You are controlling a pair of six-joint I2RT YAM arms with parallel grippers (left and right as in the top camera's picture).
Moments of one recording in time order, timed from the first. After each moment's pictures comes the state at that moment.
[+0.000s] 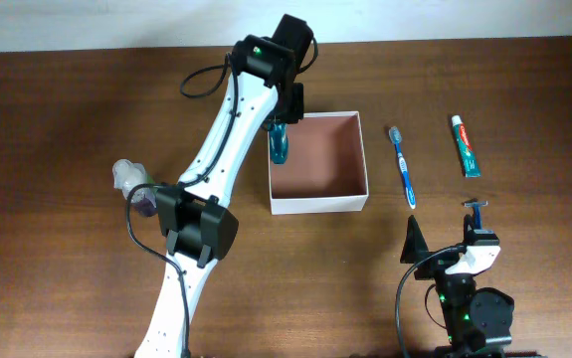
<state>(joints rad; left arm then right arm) -0.47 2.53 2.70 -1.48 -0.09 -0.42 0.05 0.01 0.01 -0.07 0.01 0.18</state>
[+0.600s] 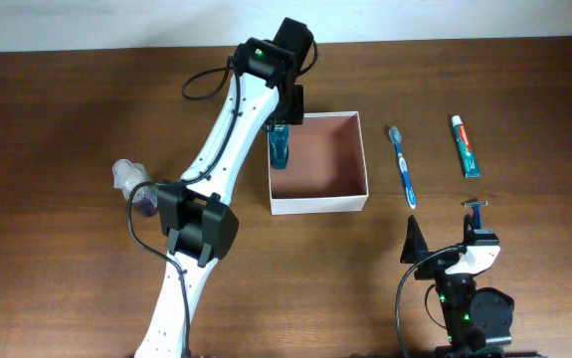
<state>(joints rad) -0.47 2.54 2.68 -1.45 -0.10 -0.43 0.05 0.01 0.01 -0.07 0.01 0.18</state>
